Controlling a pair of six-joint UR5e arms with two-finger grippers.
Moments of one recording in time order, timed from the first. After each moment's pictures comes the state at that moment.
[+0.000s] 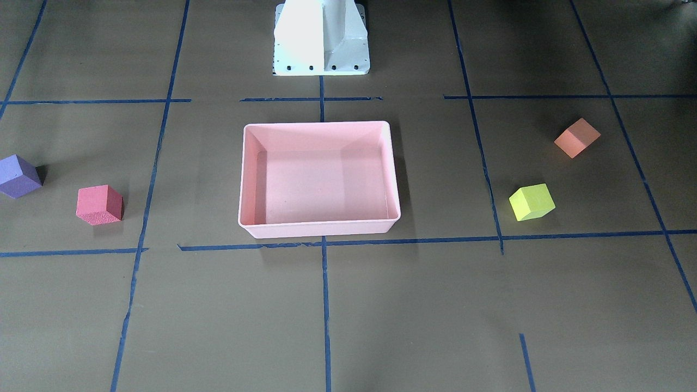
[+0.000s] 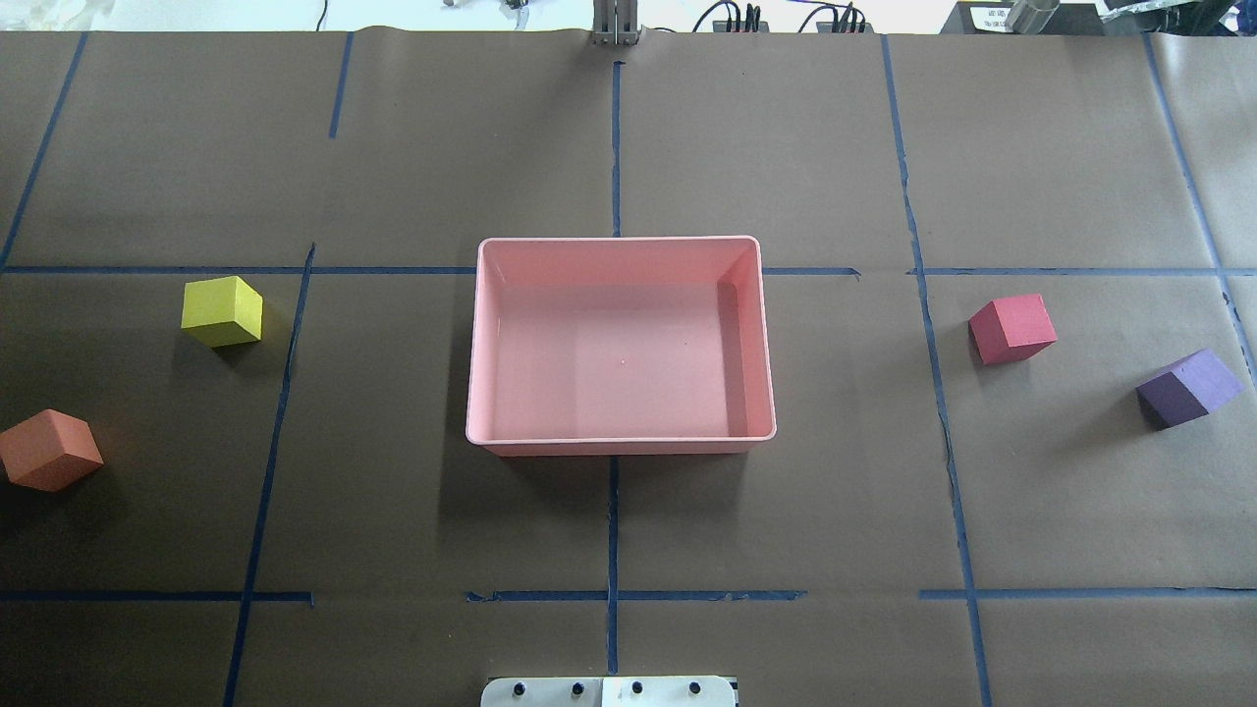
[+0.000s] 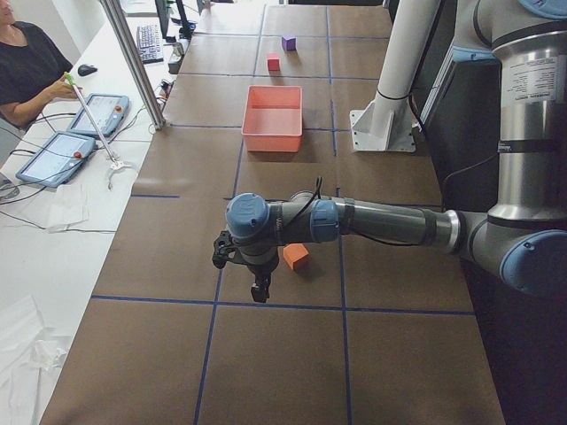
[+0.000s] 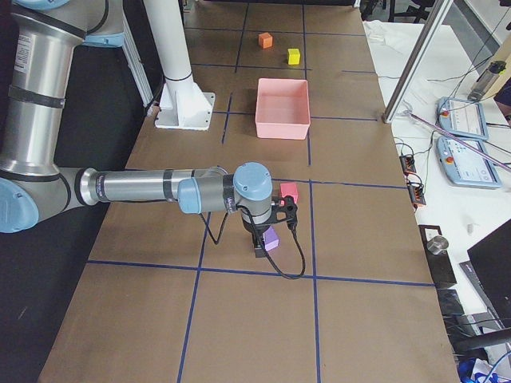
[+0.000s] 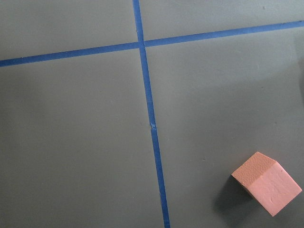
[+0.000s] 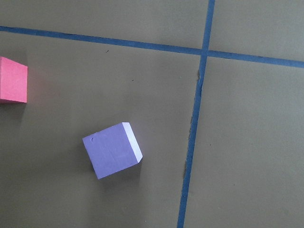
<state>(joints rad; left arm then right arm) -1.57 -1.47 -1.78 -1.36 -2.40 0.21 1.53 -1.83 1.90 -1.51 2.38 -0.01</state>
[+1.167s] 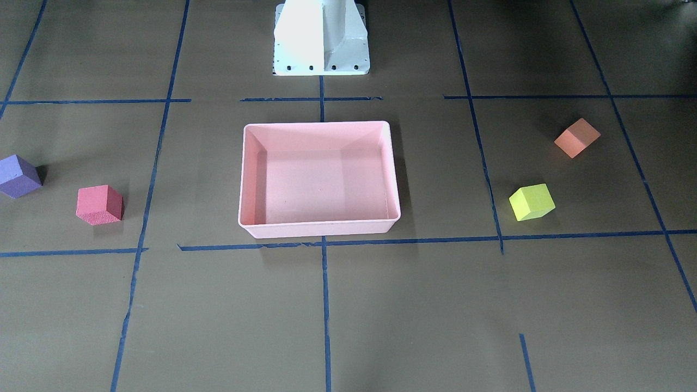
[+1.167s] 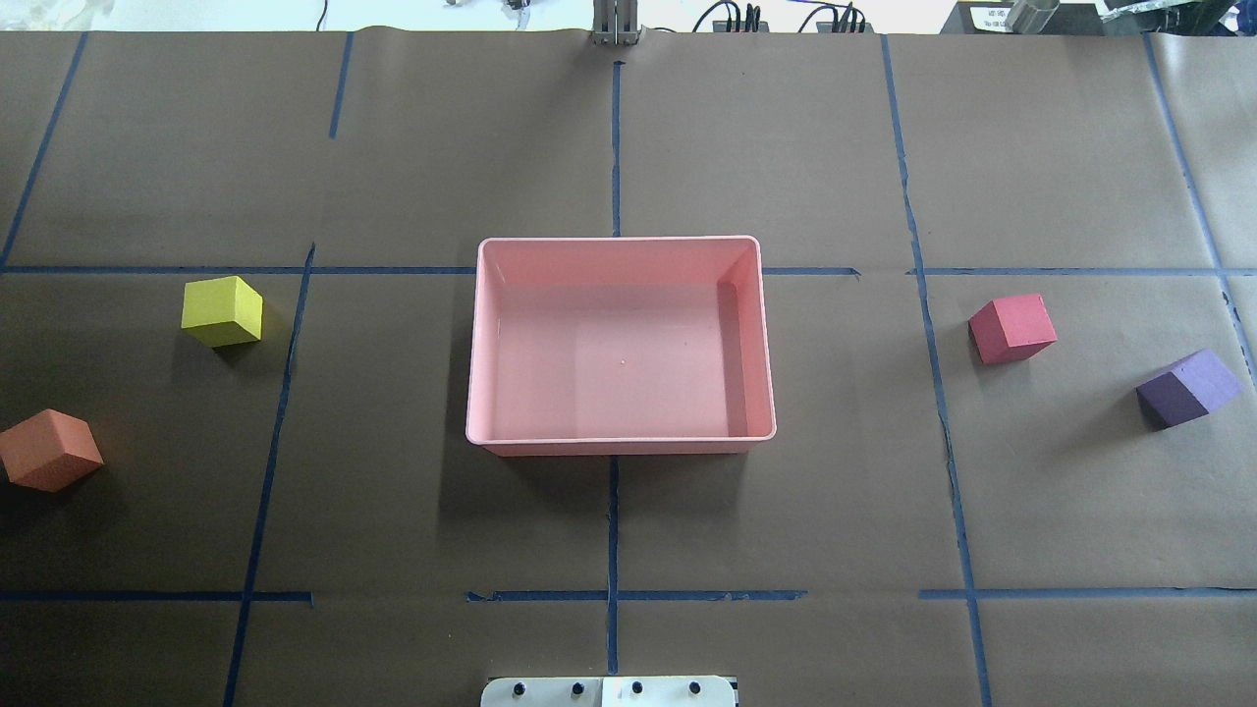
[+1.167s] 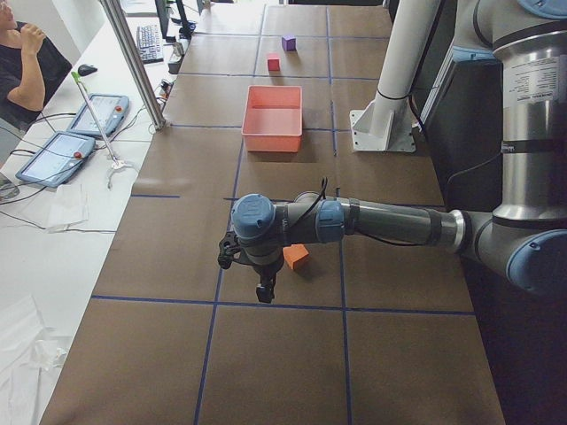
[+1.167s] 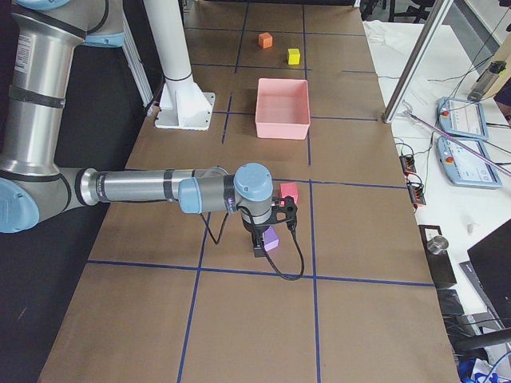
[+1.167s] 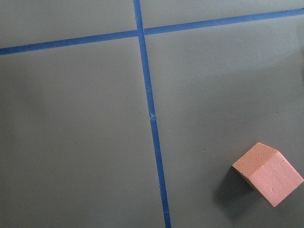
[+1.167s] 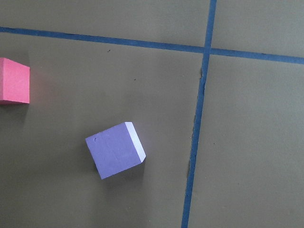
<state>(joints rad) -1.56 -1.45 -1.80 -1.36 -2.40 0.21 1.52 -1.83 1.89 -1.51 2.40 0.01</state>
